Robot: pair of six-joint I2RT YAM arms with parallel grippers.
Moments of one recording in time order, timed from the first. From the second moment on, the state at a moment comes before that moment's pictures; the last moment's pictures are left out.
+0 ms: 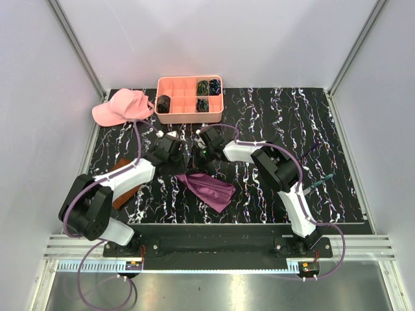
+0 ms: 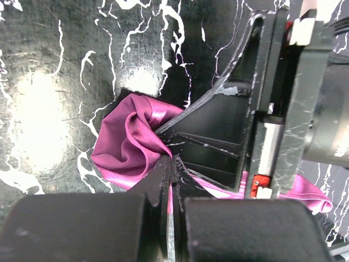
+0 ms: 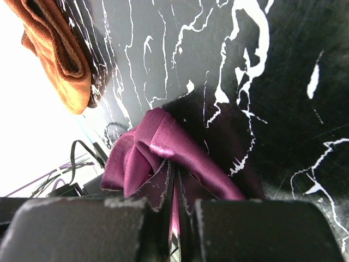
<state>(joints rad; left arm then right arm) -0.52 1.45 0.80 -0.27 -0.03 -0.68 0.73 2.25 1.48 -0.09 -0.61 0.88</state>
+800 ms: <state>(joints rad) -0.52 1.56 0.86 -0.34 -0.15 -0.73 0.74 2.25 1.47 -0.08 -0.61 0.89</state>
